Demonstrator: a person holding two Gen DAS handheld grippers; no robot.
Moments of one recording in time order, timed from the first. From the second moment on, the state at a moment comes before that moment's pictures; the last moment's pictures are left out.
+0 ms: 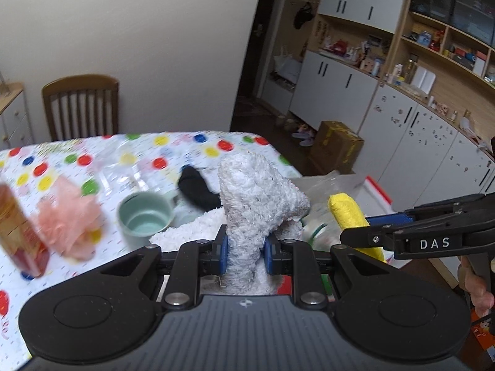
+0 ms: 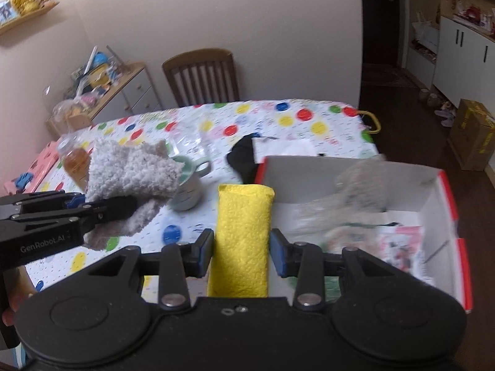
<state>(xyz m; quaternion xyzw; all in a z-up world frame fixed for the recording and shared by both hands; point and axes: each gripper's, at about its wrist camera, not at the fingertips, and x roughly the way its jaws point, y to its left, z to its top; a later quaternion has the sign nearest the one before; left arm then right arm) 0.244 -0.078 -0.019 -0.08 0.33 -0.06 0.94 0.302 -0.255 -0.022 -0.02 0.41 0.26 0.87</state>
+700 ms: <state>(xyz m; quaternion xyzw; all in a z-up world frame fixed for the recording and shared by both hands) 0.335 -0.221 -0.041 -0.07 0.39 -0.13 0.91 0.362 -0.398 -0.047 -0.01 0.42 0.19 0.89</state>
